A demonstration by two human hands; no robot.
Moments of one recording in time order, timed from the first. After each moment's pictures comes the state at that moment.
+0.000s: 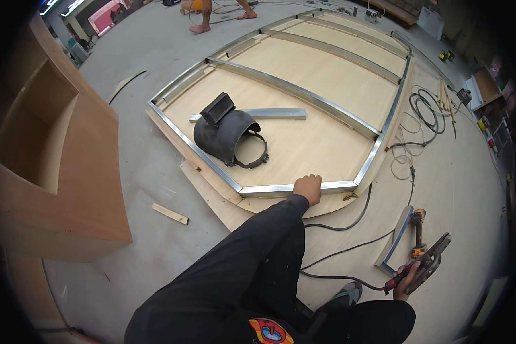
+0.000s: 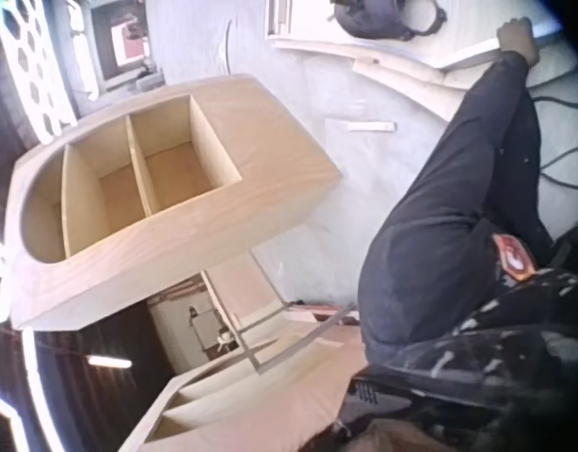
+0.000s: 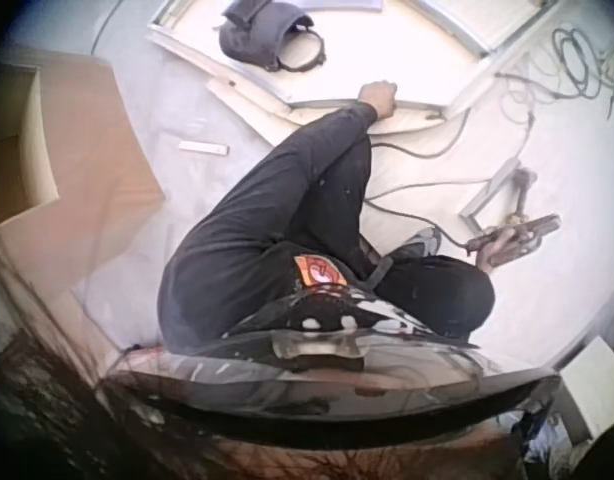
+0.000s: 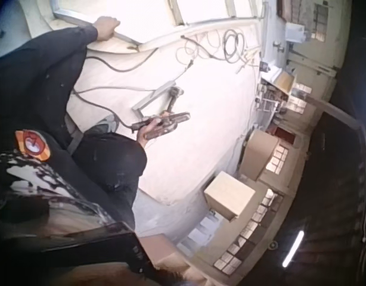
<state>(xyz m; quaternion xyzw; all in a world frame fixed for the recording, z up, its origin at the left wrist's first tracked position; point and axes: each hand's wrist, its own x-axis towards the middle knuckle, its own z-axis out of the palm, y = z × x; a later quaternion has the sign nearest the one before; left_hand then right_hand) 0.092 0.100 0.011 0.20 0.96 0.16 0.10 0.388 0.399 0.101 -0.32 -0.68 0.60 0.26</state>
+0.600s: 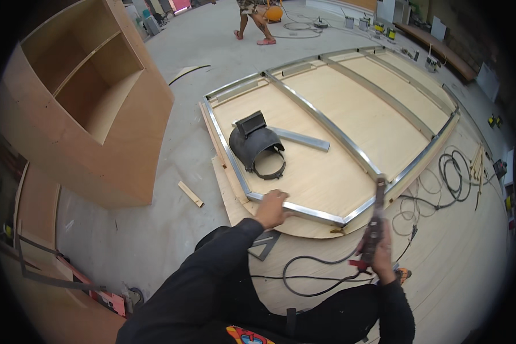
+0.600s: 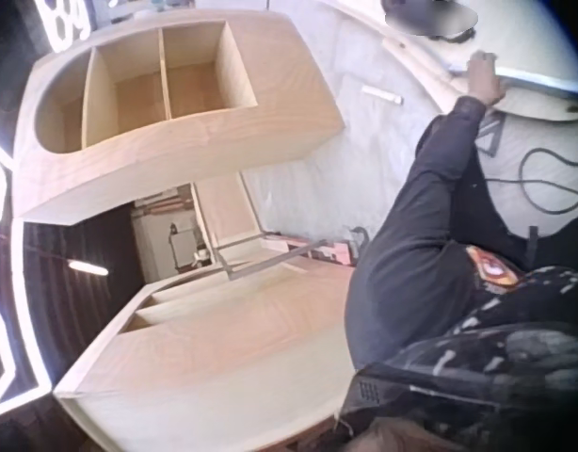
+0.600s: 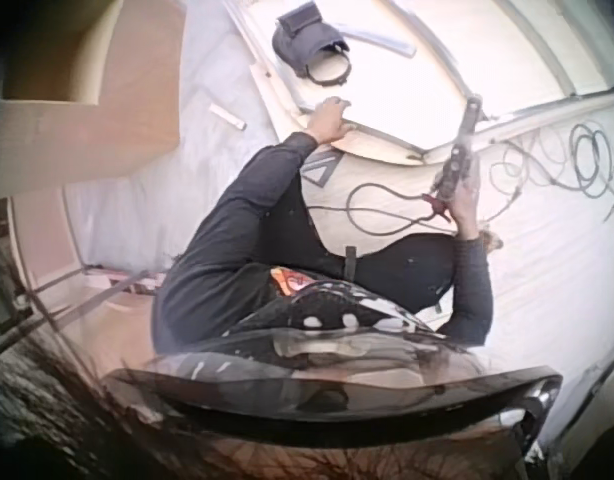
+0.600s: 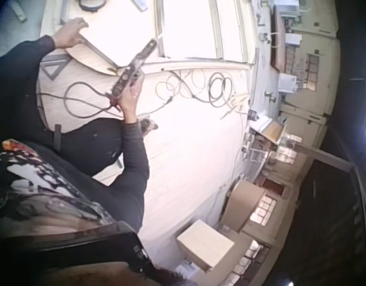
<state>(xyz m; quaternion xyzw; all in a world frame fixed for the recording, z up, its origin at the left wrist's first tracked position) 0.151 0.028 0.107 0.05 0.97 0.24 -0.05 0.167 0.374 0.190 0.07 -0.65 0.75 -0.11</state>
